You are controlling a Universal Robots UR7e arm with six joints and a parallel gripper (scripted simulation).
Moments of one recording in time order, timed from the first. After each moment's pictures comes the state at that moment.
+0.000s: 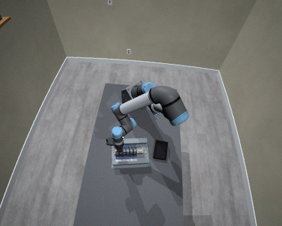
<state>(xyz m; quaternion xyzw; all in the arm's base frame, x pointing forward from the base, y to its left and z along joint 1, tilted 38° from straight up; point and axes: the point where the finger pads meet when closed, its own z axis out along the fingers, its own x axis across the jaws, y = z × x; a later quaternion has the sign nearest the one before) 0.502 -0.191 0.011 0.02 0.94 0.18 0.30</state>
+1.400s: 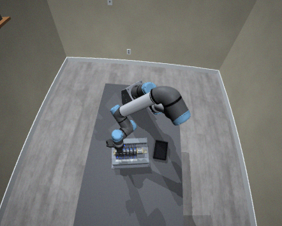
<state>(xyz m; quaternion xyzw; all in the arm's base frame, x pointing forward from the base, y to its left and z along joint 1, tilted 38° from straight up) 0.504 -0.192 0.013 0.02 0.95 0.18 0.26</state>
